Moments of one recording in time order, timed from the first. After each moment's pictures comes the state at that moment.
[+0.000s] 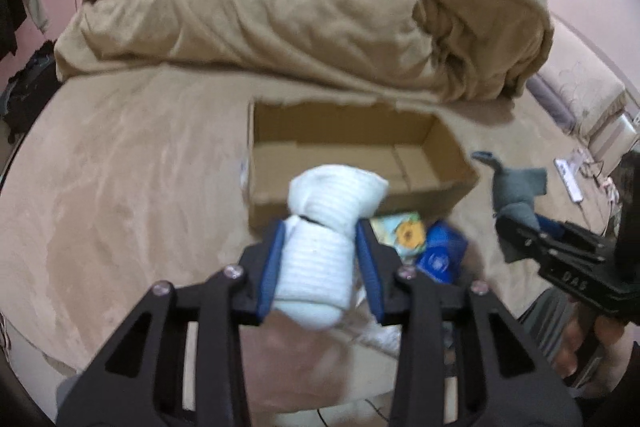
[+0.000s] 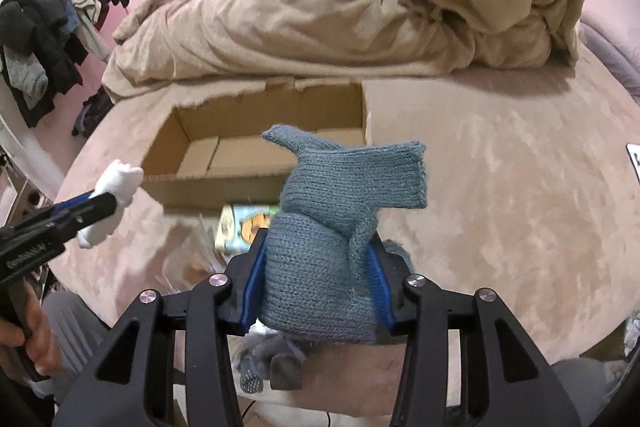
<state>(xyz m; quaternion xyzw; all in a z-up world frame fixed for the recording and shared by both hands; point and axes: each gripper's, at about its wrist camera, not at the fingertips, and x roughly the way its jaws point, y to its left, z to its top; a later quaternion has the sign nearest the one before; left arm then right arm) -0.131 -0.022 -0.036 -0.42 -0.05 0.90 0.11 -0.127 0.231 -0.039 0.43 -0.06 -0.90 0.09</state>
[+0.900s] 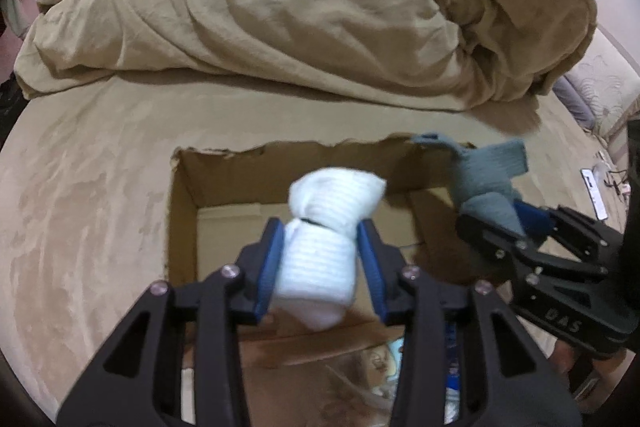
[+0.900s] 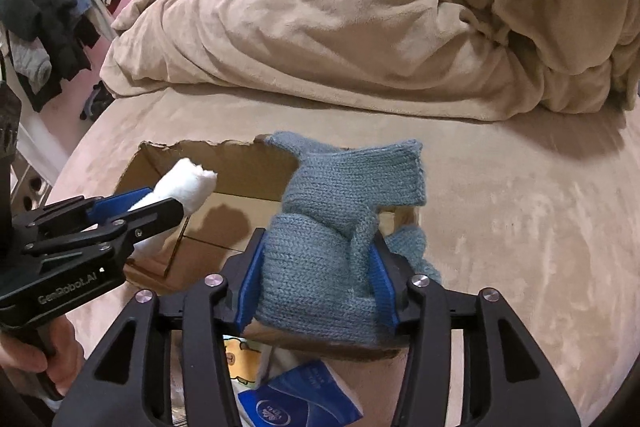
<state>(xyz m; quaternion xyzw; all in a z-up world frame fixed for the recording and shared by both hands) -0.255 0.031 -0.084 -0.46 -0.03 0.88 0.09 -0.243 0.213 -0.069 0.44 -0.03 -0.89 0.14</state>
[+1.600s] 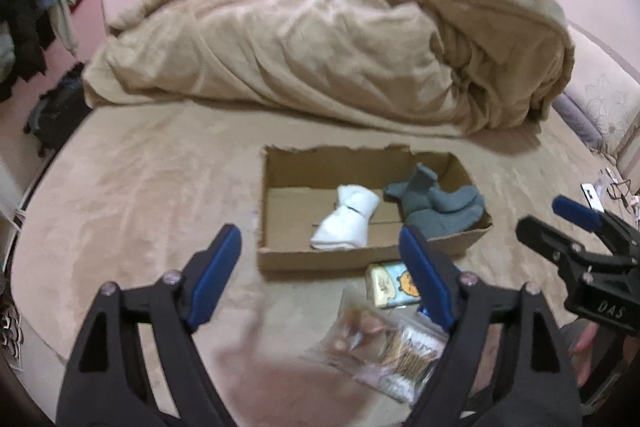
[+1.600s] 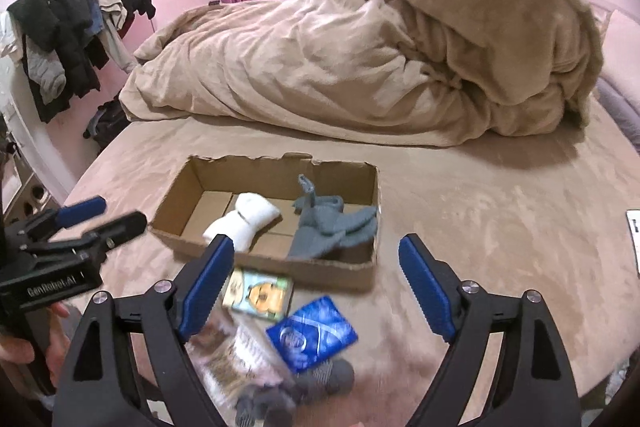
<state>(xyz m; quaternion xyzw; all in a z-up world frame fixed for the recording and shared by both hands) -0.128 0.001 -0.012 -0.38 -0.03 0.93 0.03 -0.140 0.224 0.001 0.37 -0.02 -0.92 0.11</state>
